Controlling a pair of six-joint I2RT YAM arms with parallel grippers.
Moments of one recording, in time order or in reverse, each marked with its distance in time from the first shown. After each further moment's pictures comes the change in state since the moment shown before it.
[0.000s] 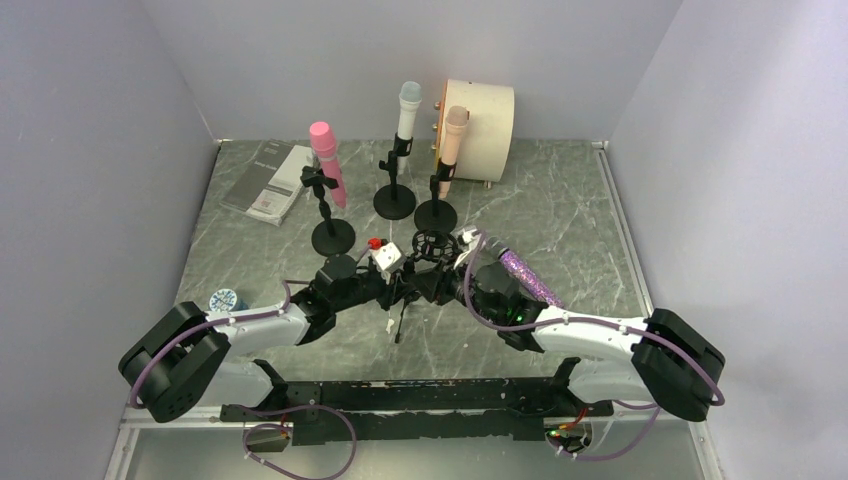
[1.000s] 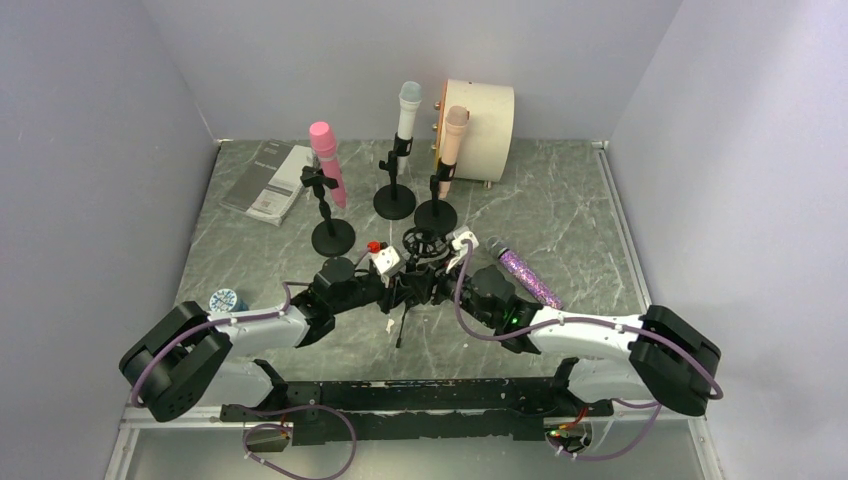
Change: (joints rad) left arm -0.002 0.003 -0.024 0.056 0.047 -0.004; right arm 0.056 0.009 0.020 0.049 0.075 -0.267
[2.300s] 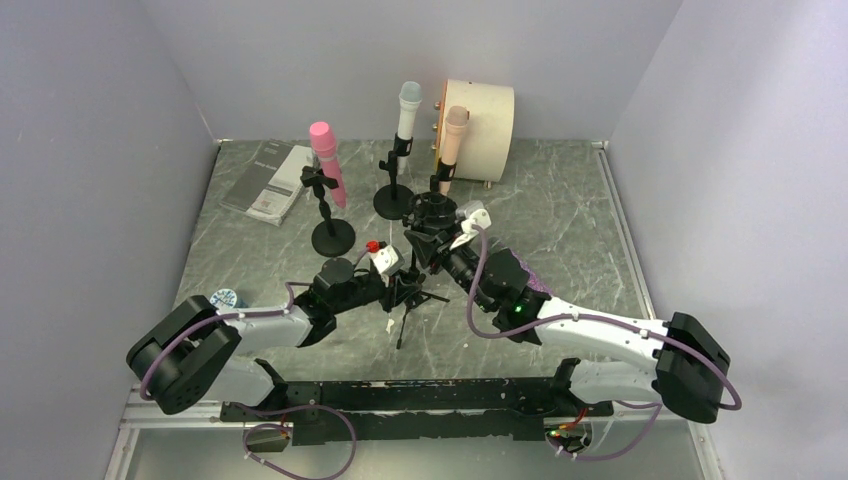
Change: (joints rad) left arm 0.003 0.046 -0.013 0.106 0.010 -0.019; right arm 0.013 -0.053 0.163 0.056 0.134 -0.208
